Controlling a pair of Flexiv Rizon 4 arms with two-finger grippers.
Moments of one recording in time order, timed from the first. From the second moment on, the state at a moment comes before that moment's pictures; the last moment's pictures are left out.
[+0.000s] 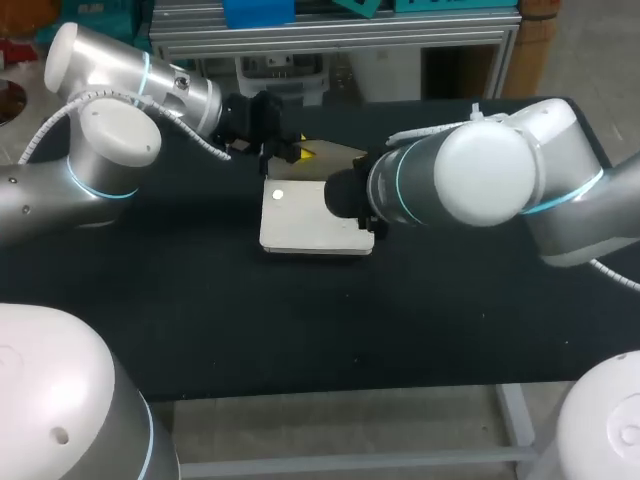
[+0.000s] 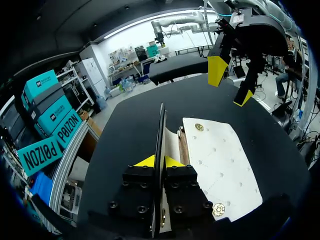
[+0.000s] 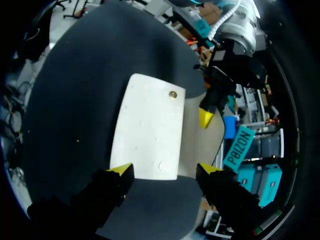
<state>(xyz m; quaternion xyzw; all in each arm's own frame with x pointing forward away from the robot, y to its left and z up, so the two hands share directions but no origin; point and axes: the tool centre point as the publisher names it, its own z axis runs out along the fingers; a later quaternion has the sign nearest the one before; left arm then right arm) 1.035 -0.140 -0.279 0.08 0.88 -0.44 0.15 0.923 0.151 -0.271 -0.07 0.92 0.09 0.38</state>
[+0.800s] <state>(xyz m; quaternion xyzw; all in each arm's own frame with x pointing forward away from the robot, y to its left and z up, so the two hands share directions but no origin) 1.023 -0.144 -0.247 0.01 0.87 -0.47 0.16 0.948 0.147 -0.240 -0.10 0.91 0.09 0.39</state>
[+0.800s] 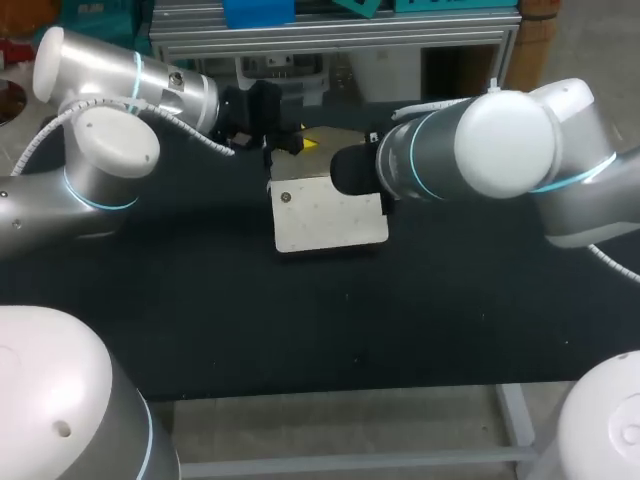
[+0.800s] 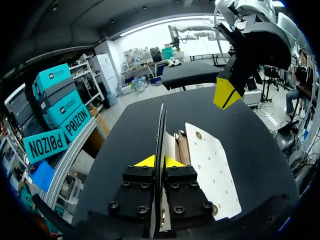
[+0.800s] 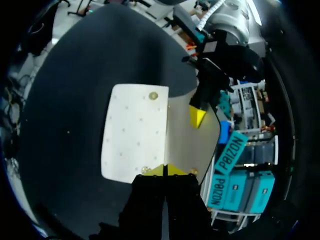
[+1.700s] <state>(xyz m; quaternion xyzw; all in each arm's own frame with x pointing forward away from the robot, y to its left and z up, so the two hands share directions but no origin) 0.985 -0.145 -0.214 -0.05 0.86 -0.48 0.17 0.978 0.167 -0.274 -0.11 0.92 0.08 0.37</state>
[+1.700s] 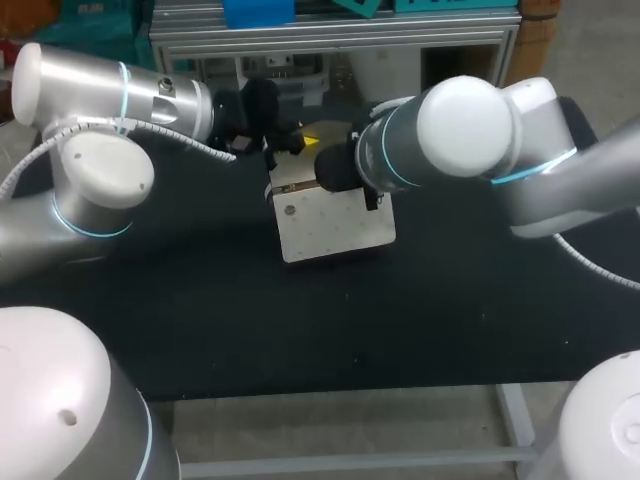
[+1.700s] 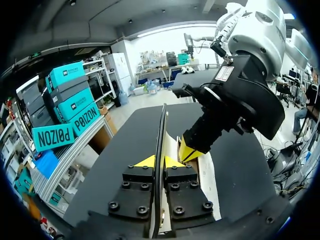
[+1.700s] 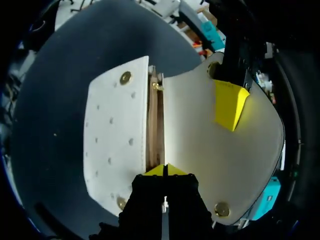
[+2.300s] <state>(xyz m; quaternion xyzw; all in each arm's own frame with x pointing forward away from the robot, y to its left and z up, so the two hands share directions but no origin) 0.977 -0.147 -0.208 -0.05 0.85 -0.49 0.18 0.955 0.157 -0.287 -0.10 0.93 0.07 0.35</state>
